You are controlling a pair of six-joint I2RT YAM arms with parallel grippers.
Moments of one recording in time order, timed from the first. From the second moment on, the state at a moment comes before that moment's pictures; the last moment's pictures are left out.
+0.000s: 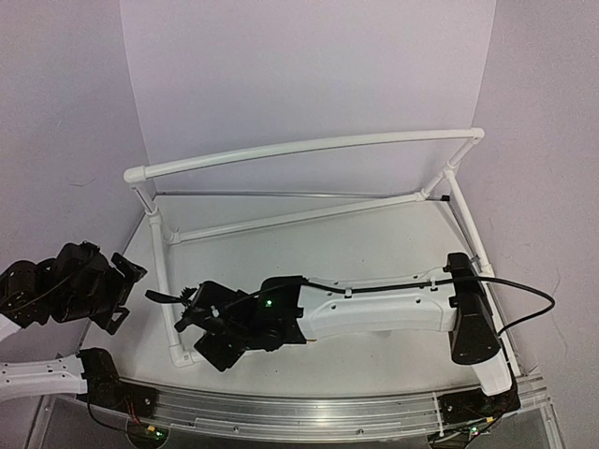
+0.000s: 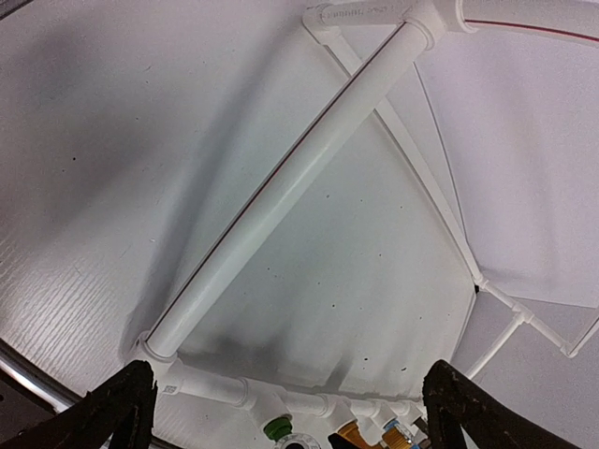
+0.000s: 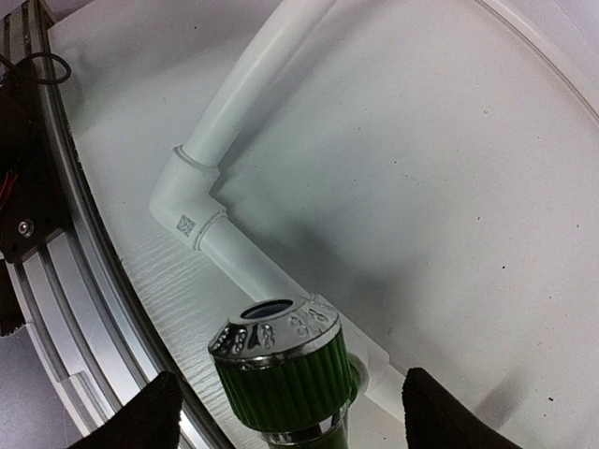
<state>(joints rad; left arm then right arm) -0.93 0.53 0.78 -1.12 -0.45 -1.73 1.44 2.23 1.98 -0.71 0.30 0.30</state>
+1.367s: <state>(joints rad) -0.93 0.50 0.78 -1.13 -0.48 -1.70 1.45 2.28 2.01 -0.73 0.39 0.41</state>
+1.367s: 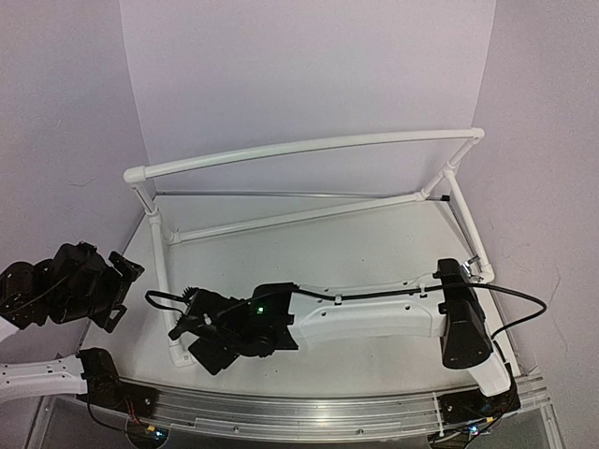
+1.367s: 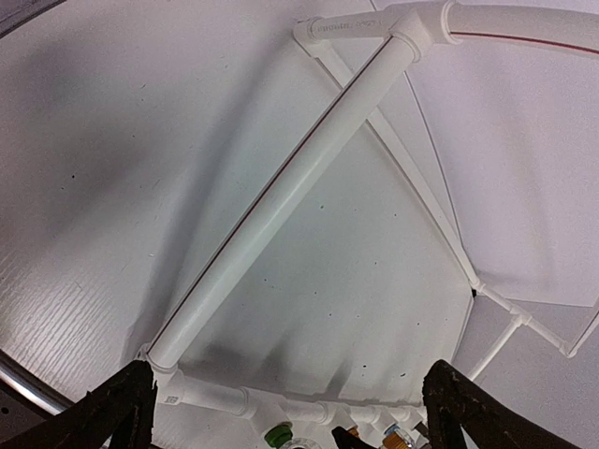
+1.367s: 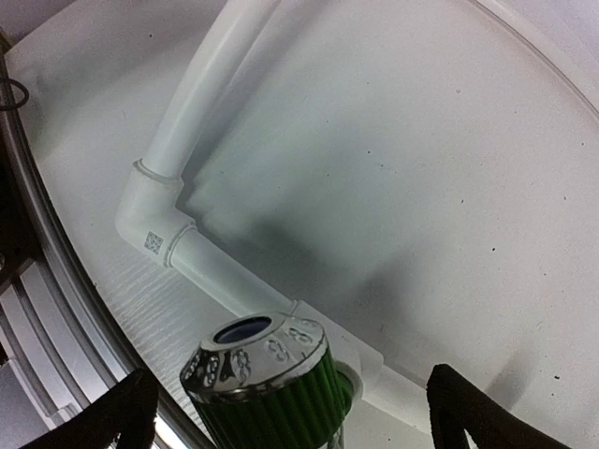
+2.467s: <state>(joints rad) -0.93 1.06 1.08 -1.02 -0.35 -0.89 0.83 1.59 1.65 -0.63 -0.02 -0.03</state>
